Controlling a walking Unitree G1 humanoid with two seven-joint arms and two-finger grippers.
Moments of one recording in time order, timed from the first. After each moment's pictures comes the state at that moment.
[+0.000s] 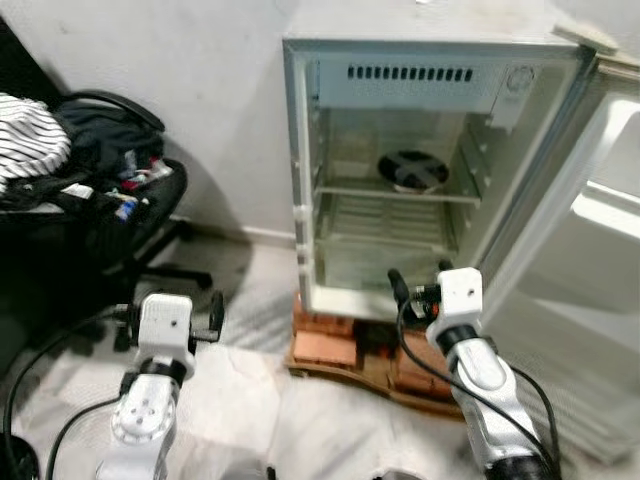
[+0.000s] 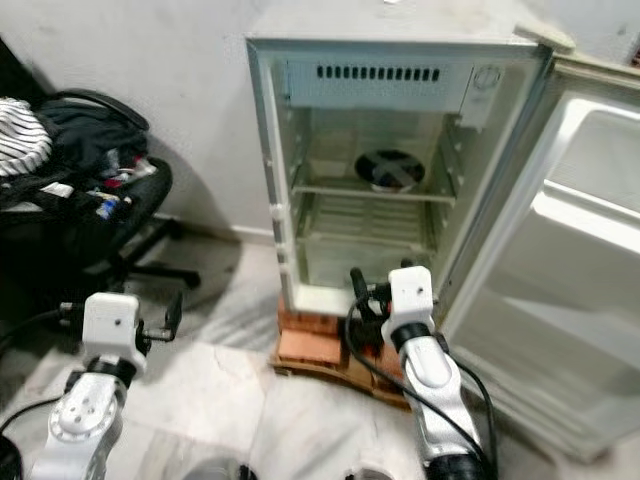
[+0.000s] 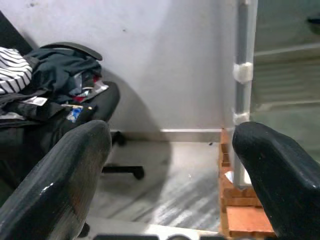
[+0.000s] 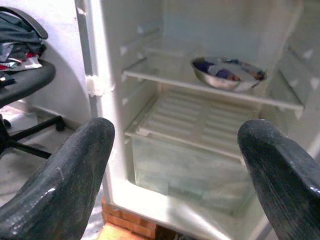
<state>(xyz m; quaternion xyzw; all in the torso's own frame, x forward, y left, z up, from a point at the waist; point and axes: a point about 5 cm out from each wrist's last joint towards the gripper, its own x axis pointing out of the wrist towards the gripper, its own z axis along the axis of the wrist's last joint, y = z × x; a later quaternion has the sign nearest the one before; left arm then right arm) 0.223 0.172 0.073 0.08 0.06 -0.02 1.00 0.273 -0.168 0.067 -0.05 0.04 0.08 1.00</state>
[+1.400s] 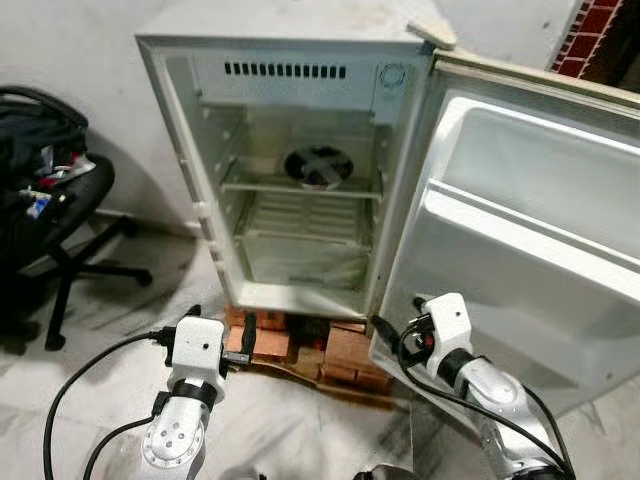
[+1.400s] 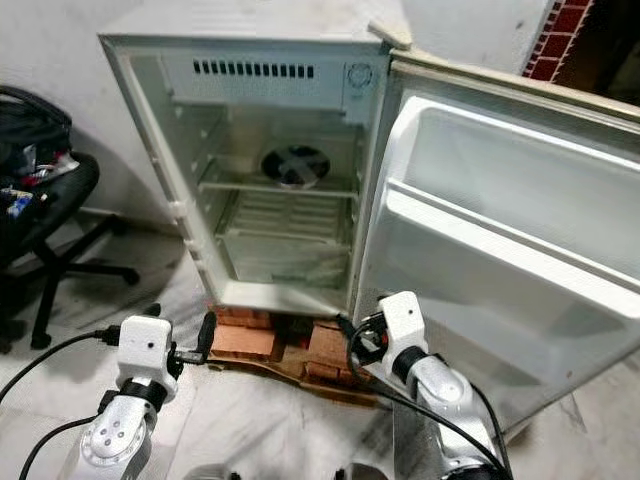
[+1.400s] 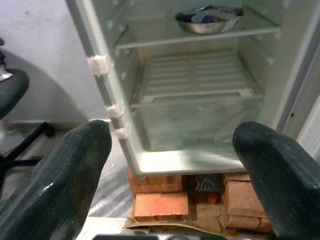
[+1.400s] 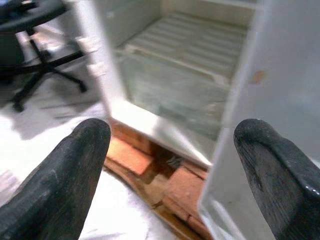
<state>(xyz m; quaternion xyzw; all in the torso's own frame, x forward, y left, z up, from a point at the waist) 0.206 0.150 0.059 0.06 0.08 -0.05 0.99 0.253 -0.158 0.034 -0.02 0.16 0.23 0.96</state>
